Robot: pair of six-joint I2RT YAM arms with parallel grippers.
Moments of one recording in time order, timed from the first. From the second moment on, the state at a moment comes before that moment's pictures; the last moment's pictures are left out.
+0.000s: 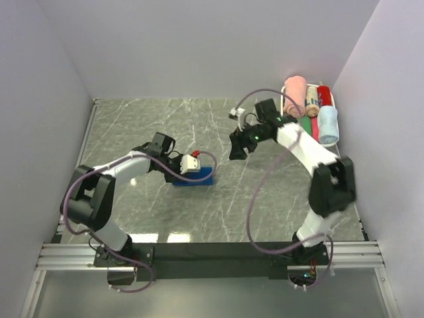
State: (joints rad) left arm -0.41 1.59 0.91 -0.40 0.53 1.00; right arm 0.33 1.78 1.46 -0.74 -0.71 -0.44
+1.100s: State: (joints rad) left arm -0.30 1.88 1.25 -0.74 0.72 0.96; right arm 0.91 1.68 0.95 0.05 -0.12 -0.67
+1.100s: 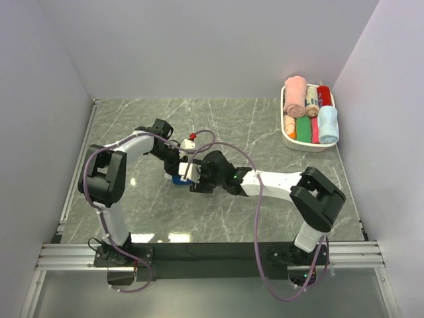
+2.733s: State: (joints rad) left arm -0.02 1.68 1.36 -0.66 0.71 0.69; right arm 0.82 1.92 1.29 -0.29 -0.21 -0.59
